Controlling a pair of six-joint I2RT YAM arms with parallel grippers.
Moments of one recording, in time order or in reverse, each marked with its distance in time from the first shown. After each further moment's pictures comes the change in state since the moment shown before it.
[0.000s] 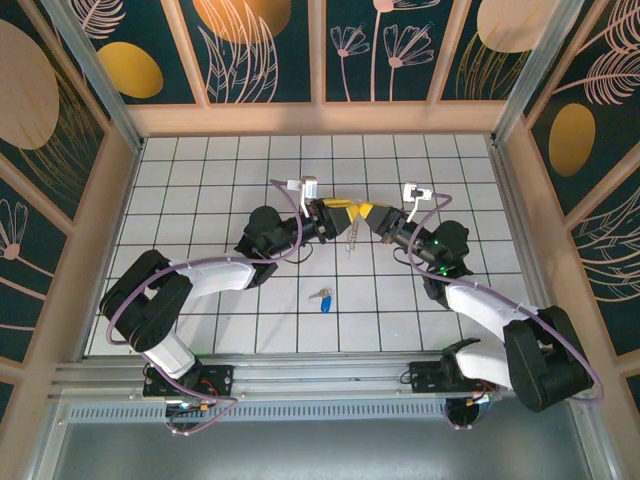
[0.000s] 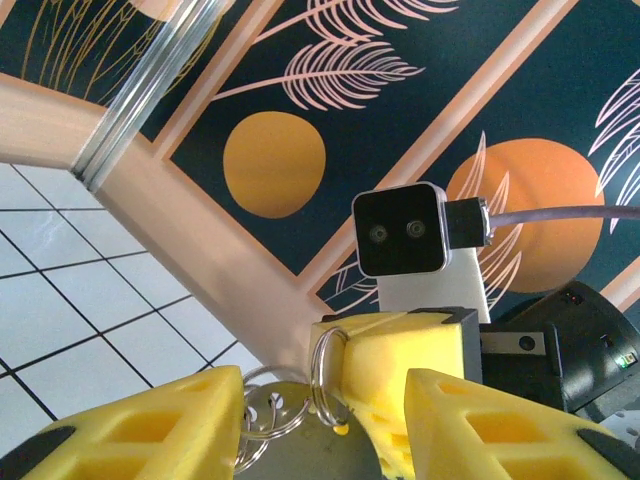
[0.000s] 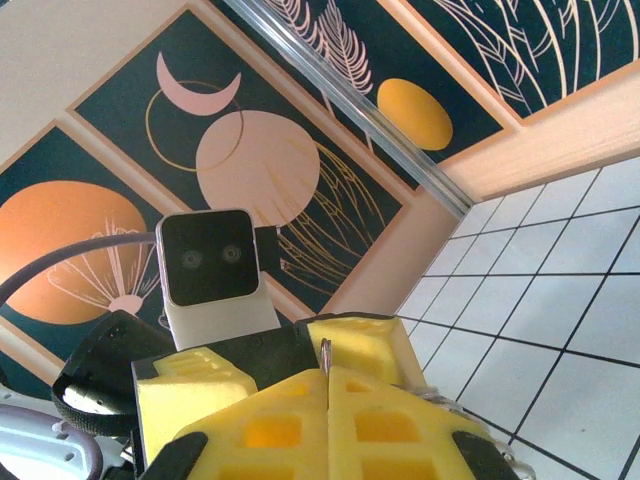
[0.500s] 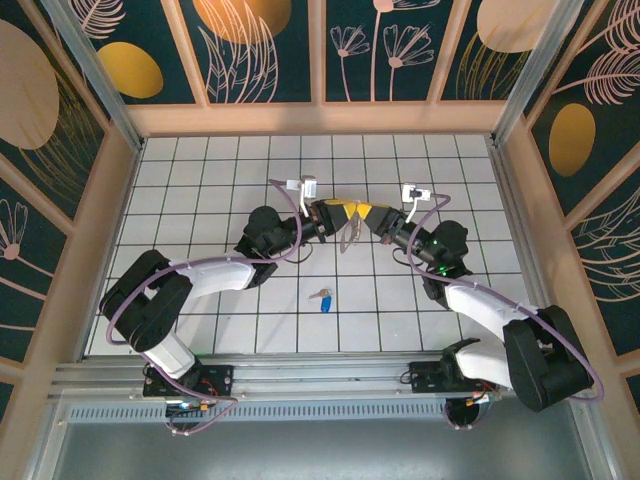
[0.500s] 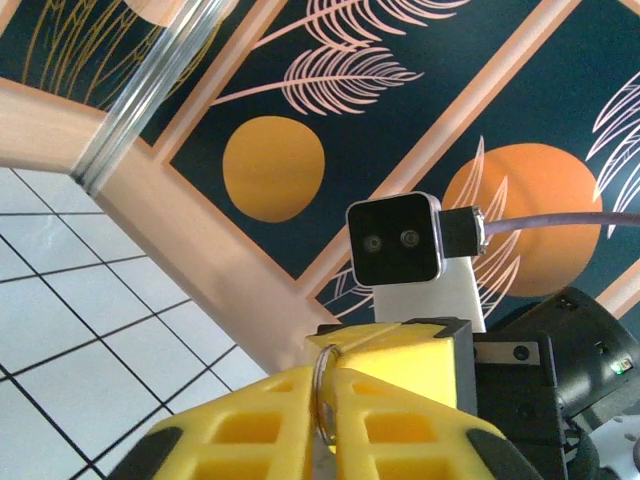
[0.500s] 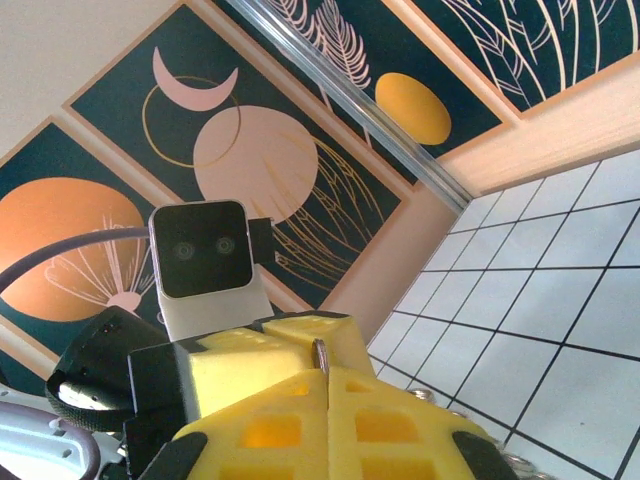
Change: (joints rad) left arm 0.002 0.000 0.000 0.005 -0.003 -0.010; right arm 0.005 0.003 0.001 -0.010 0.000 -0.003
